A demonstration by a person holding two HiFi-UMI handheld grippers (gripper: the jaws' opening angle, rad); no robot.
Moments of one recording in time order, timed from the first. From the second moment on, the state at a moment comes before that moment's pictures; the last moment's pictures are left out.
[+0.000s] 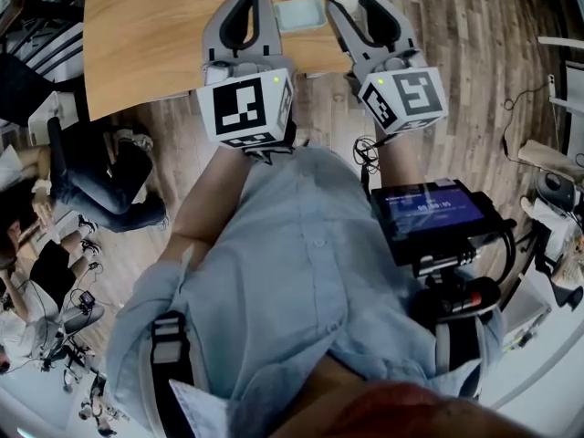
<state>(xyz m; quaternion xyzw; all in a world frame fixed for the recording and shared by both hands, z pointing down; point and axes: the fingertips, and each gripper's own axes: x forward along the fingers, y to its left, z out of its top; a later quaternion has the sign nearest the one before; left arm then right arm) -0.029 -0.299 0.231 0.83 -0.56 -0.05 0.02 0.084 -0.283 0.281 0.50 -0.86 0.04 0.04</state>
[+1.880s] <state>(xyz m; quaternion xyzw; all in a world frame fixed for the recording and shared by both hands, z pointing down) -0.061 -0.339 0.301 0.76 -0.64 -0.03 0.11 0.057 -0.313 0.402 0.38 -0.91 0.13 0.12</state>
